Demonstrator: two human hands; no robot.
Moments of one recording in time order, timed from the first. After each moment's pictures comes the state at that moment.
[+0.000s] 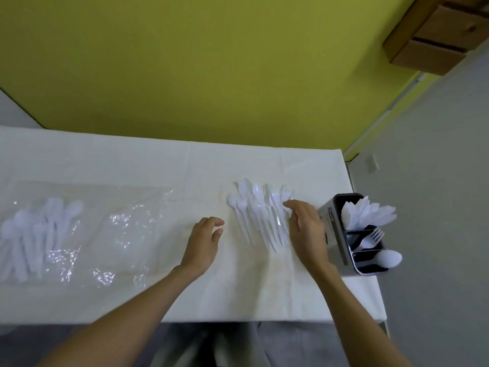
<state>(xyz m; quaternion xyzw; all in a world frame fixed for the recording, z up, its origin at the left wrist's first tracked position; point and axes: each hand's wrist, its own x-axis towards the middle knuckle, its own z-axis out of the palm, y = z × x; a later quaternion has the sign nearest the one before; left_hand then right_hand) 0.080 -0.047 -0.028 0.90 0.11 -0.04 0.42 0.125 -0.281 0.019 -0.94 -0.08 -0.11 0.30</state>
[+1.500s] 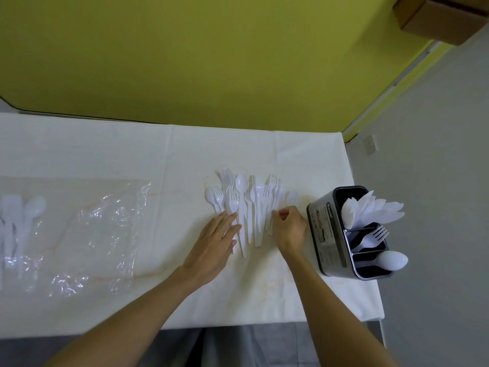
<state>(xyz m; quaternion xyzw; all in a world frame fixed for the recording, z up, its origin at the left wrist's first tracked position) 0.088 -0.078 -0.066 0.97 -0.19 -0.04 0.13 0.154 -0.267 -0.051 -0.89 0.25 0.08 0.38</state>
